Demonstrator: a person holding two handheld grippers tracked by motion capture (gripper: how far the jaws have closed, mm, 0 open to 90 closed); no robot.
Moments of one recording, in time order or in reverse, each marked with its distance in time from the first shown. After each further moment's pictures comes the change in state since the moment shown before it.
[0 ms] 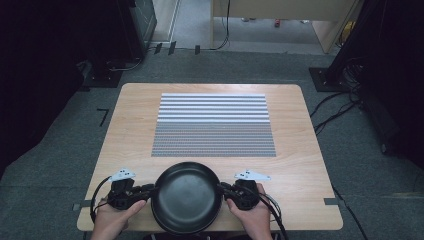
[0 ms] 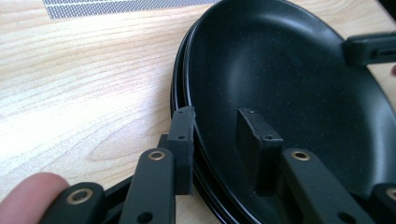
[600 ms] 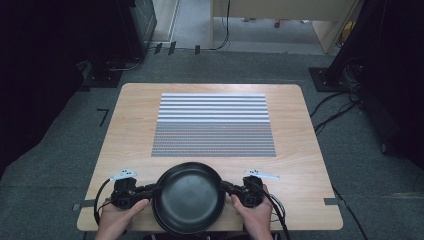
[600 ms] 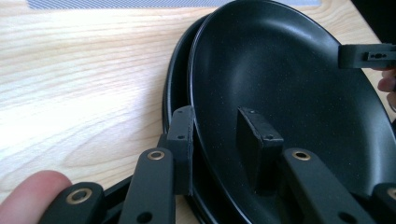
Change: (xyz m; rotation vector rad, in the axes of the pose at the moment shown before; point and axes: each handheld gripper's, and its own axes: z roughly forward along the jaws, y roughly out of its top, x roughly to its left) left arm -0.001 -0.001 0.009 -0.019 -0.039 -0.056; right arm -0.016 -0.001 -0.003 -0.046 0.076 0.231
